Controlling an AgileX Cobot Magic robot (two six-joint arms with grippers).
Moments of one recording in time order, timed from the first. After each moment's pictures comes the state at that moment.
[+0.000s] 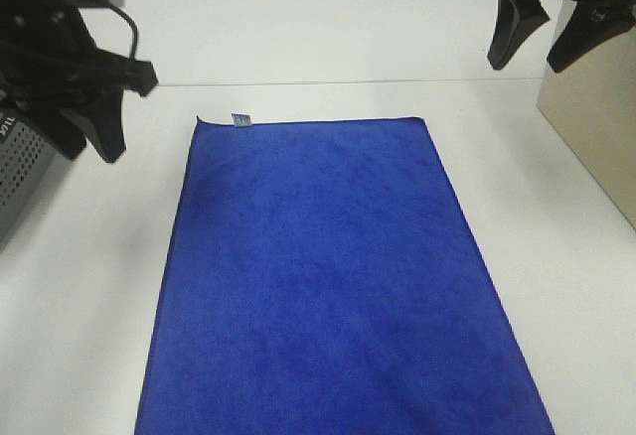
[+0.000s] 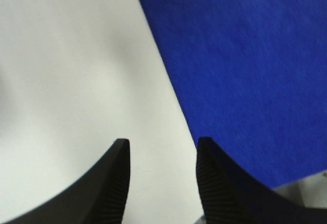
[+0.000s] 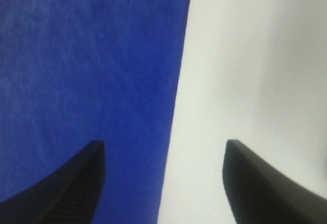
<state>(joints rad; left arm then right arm) -0.27 1.82 -1.49 -0.13 1.21 -0.02 0.15 1.88 -1.72 0.22 1.21 -0.07</state>
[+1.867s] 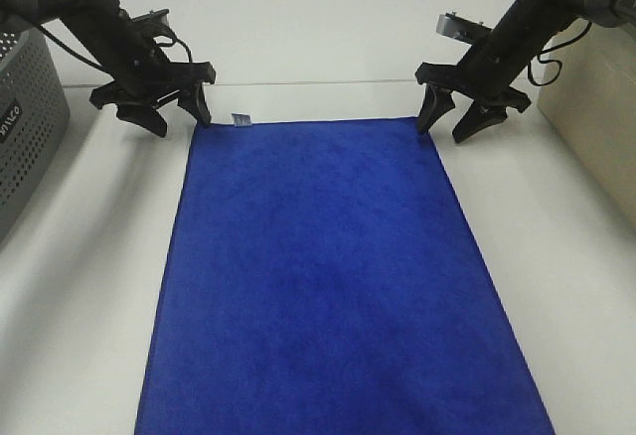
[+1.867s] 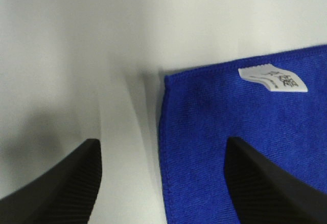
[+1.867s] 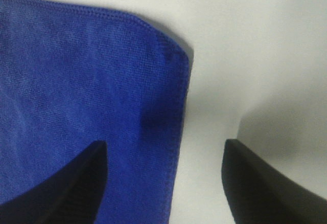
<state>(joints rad) -0.12 2.62 -2.31 -0.34 1.04 0.01 0.07 2.61 -2.29 0.46 1.17 -0.22</state>
